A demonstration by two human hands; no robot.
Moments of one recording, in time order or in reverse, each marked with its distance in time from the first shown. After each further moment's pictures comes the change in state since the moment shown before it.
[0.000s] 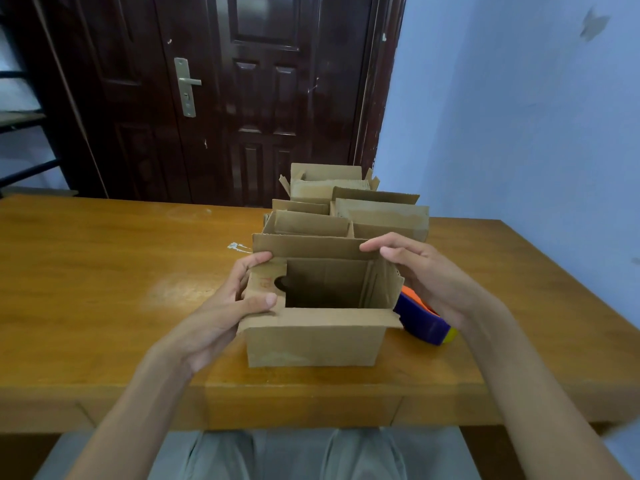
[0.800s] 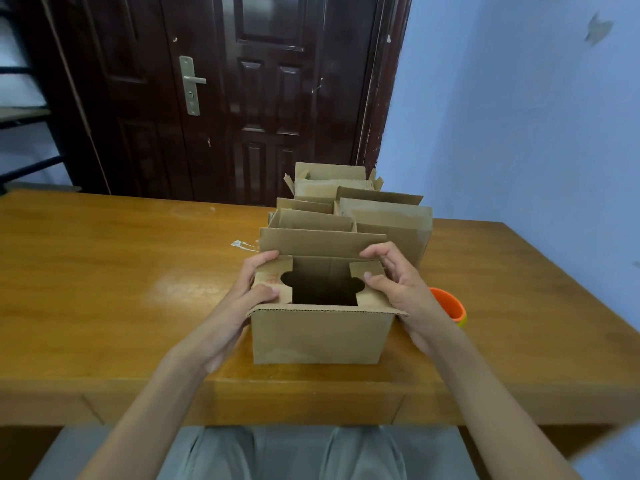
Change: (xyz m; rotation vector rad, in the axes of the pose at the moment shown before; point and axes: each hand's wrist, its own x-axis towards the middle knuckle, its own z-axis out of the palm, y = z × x) left_hand 0.001 -0.013 0.008 0.097 0.053 0.118; right_hand 0.003 0.033 0.040 0.044 0.151 -0.059
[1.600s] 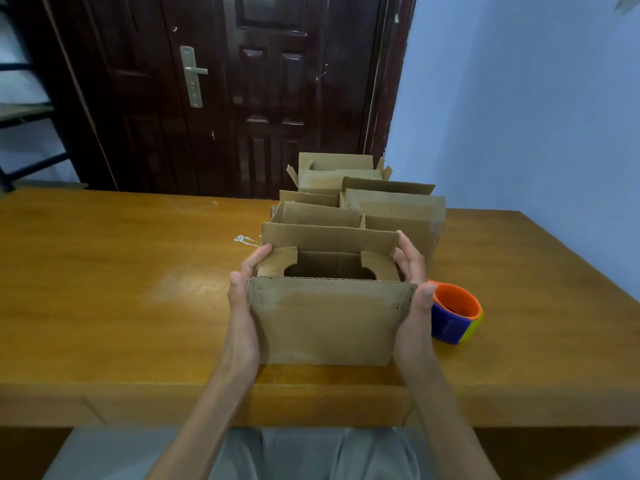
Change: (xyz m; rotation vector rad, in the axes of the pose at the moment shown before) left_hand 0.009 -0.035 0.028 -0.039 0.319 0.231; right_hand -0.015 0.035 0.042 0.176 0.330 -0.227
